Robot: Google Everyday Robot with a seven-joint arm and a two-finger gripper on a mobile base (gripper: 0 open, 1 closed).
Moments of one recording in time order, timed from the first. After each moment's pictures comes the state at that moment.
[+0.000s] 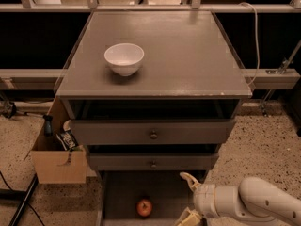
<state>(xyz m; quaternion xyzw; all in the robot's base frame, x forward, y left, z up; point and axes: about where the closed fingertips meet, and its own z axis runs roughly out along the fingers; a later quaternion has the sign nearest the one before) 0.387 -0.084 0.530 -0.53 0.71 0.28 0.38</state>
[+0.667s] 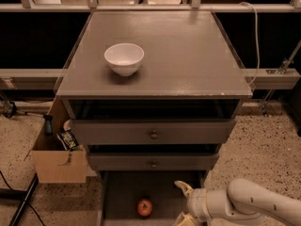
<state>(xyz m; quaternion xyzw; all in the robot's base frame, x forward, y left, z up) 0.382 -0.077 0.464 -0.52 0.72 0.31 0.33</state>
